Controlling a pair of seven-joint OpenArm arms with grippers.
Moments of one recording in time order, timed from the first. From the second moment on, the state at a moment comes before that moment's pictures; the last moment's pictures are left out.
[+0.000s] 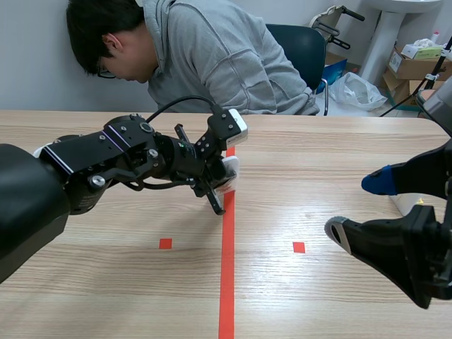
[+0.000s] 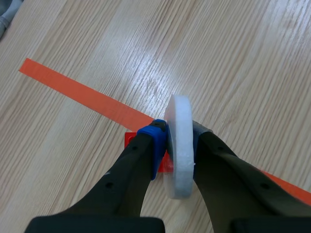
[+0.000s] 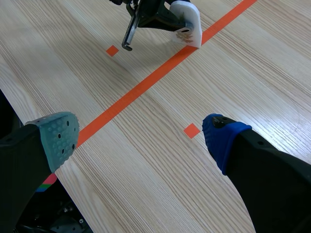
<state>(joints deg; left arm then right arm) -32.0 -5.9 36.7 44.1 7.8 -30.4 3.0 -32.4 31.4 15.9 119.3 41.3 45.3 -33.6</state>
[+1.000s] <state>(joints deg) -4.0 -29.6 -14.1 66.2 -32.3 -35.6 31.1 -32.4 31.4 15.9 119.3 41.2 45.3 -33.6</state>
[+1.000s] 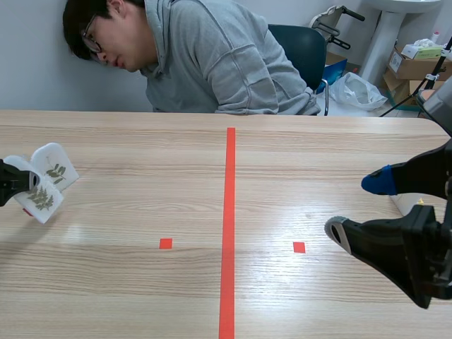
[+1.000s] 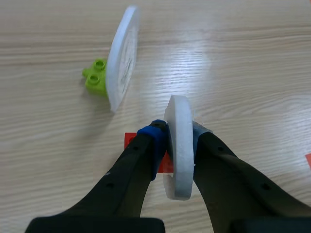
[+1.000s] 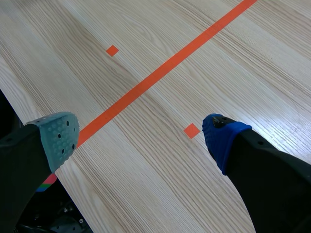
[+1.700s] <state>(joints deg) -4.2 -24.0 -14.7 66.2 -17.3 -26.0 24.4 -32.4 31.4 15.9 119.3 41.2 45.3 -33.6</state>
